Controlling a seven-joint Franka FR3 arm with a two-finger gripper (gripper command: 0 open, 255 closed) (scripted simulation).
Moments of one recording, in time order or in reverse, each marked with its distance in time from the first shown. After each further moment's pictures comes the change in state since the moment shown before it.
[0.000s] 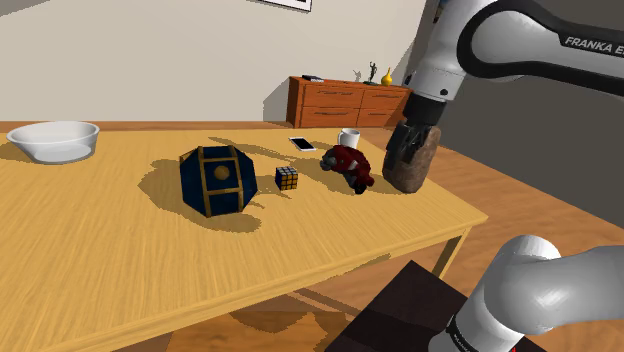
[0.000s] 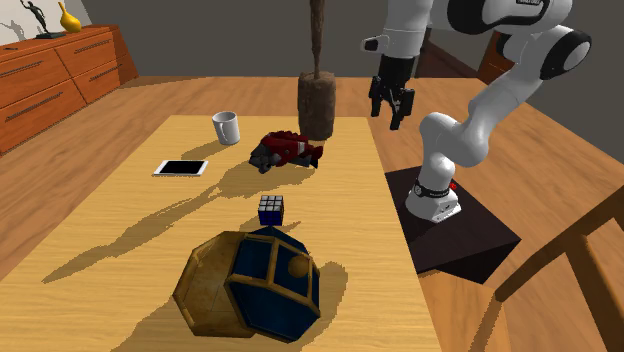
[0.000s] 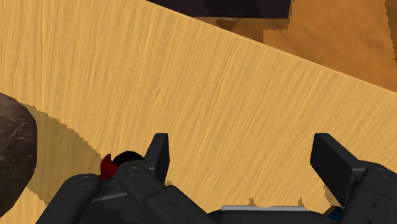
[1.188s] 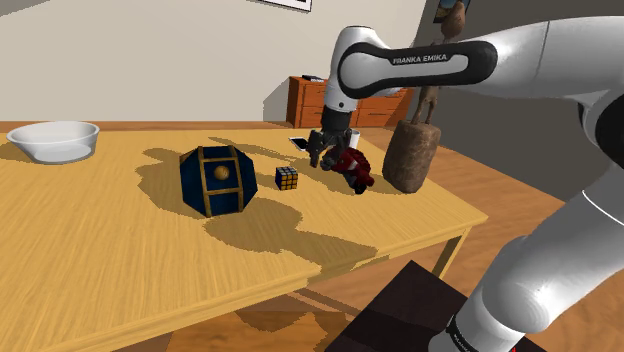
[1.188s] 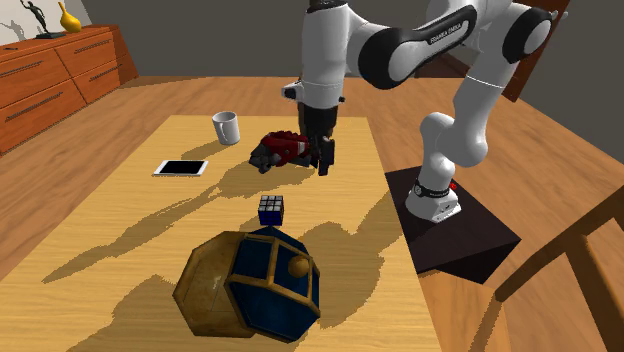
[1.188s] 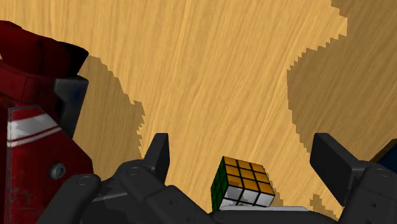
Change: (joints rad) arm -0.033 0.609 0.106 0.293 -0.048 0.293 0.123
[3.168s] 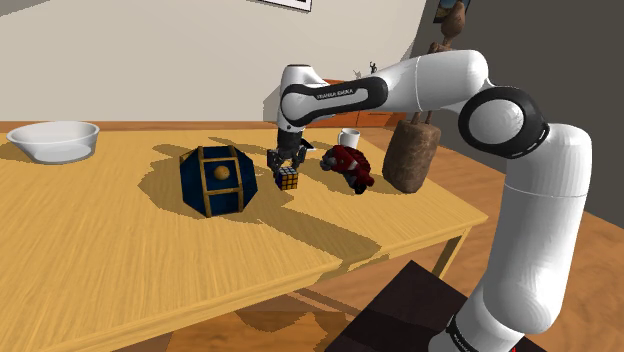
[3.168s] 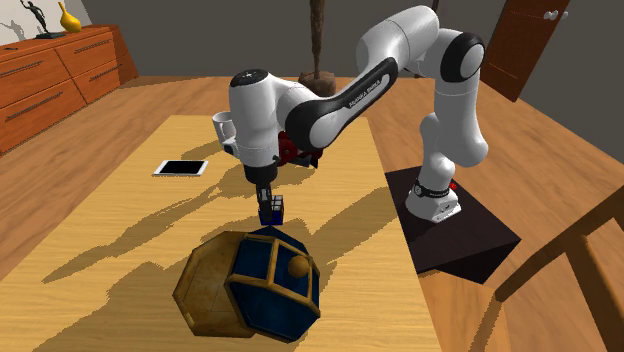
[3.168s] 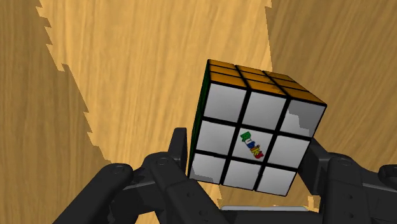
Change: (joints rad) arm 0.025 0.523 0.021 0.385 -0.127 0.108 0.124
